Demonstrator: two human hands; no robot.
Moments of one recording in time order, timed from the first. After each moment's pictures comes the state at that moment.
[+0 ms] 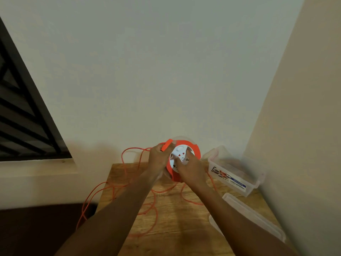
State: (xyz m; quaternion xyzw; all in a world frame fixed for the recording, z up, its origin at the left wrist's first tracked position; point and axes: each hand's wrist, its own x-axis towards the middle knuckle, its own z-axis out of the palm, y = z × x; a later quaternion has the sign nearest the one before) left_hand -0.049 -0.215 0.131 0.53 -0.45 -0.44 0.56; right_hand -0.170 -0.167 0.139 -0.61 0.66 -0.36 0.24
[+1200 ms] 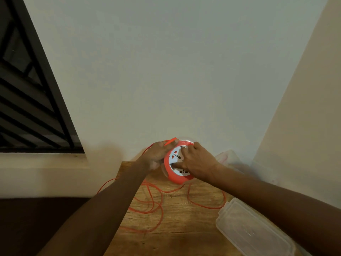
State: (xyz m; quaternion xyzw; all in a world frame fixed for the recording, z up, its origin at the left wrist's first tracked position) left_hand 0.004 -0.223 0.154 0.50 -0.49 -0.58 0.43; right_hand -0.179 -0.175 0.204 -0.88 0.31 0.14 -0.32
